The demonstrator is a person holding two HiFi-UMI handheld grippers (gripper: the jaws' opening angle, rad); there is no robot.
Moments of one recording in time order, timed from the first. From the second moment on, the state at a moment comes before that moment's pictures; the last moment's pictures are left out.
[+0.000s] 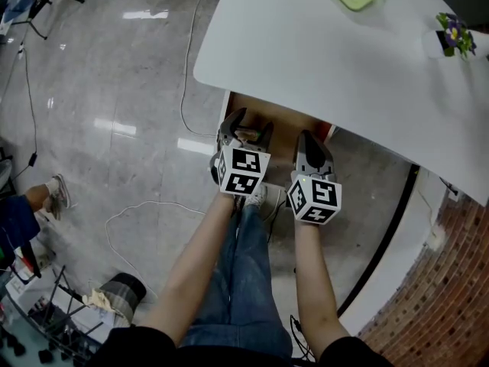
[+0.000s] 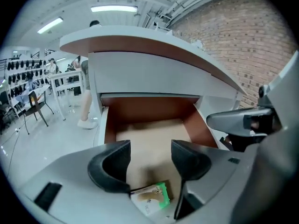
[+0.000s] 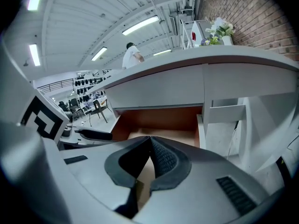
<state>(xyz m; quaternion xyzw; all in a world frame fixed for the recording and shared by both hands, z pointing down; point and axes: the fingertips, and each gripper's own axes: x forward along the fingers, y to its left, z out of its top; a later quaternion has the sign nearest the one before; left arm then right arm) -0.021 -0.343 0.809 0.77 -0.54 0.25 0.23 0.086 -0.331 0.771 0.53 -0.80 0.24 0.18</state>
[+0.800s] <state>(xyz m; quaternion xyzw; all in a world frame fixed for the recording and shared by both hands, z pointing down) -0.055 -0.310 0.496 0.80 -0.57 0.12 0.12 0.104 -0.300 0.519 0.57 -0.80 0.18 0.08</state>
